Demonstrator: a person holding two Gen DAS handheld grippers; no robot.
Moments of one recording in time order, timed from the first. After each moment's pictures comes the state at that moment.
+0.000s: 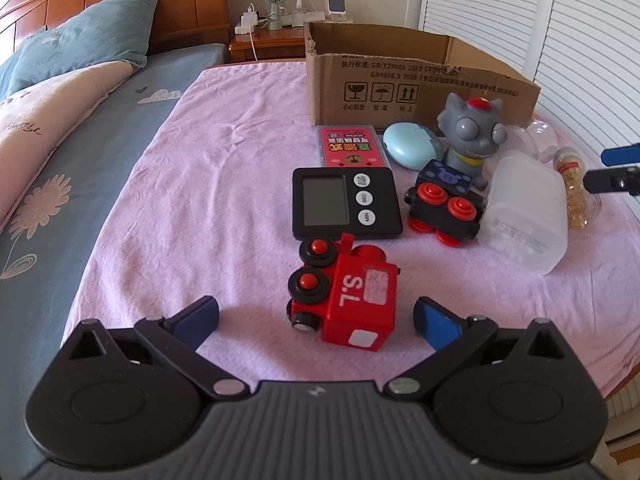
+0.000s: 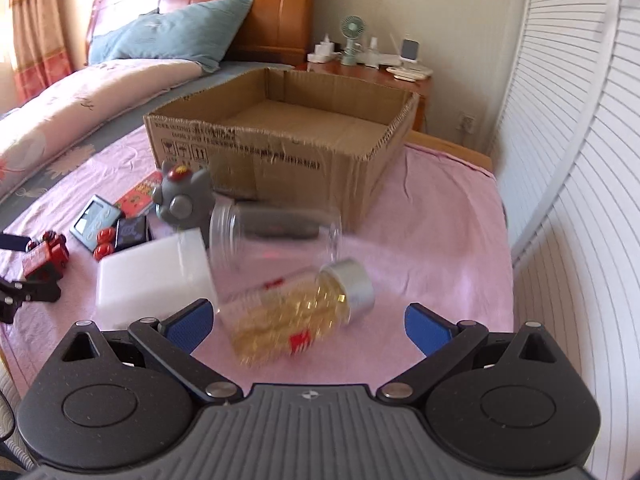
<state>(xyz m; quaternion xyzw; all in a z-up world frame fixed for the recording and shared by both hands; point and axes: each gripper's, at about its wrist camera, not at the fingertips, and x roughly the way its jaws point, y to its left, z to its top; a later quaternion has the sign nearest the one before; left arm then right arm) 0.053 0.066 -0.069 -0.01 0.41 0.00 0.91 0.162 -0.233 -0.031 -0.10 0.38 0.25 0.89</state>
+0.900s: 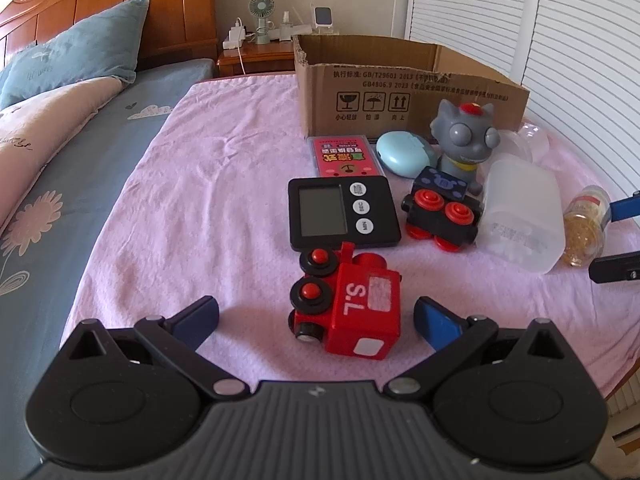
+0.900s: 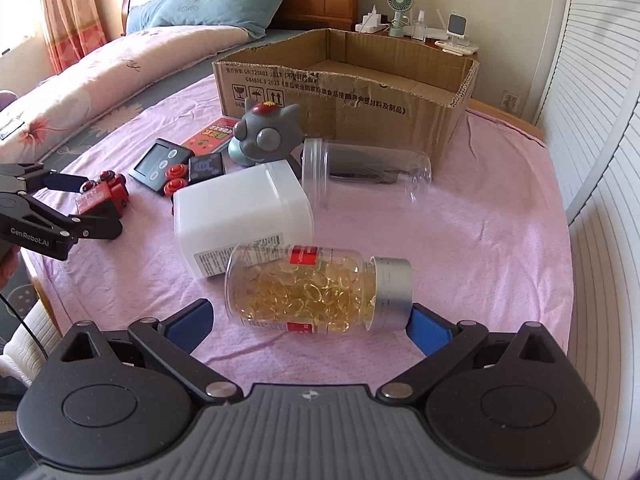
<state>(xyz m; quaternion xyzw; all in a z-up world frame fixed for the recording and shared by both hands) 0.053 0.069 -0.072 0.00 0.39 -0.02 0.92 0.102 -0.206 -0.053 -0.12 0.42 0.27 0.86</state>
